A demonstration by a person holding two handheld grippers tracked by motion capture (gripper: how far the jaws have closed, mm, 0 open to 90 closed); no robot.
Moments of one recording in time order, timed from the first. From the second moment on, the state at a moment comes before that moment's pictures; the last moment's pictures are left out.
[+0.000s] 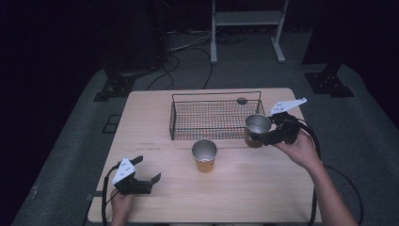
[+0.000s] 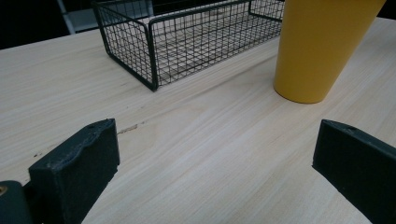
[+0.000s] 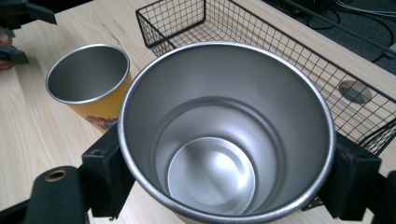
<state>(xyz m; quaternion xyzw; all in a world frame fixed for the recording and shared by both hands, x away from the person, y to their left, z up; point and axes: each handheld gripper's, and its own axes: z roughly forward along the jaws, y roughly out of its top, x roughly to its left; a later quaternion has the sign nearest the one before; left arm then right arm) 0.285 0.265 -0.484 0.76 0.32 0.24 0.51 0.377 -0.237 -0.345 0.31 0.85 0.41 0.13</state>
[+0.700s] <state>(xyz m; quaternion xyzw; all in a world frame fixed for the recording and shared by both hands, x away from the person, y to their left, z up) 0.284 0.264 -0.484 0.76 0.32 0.24 0.51 0.408 -0.225 -0.324 0.30 0.85 0.42 0.12</state>
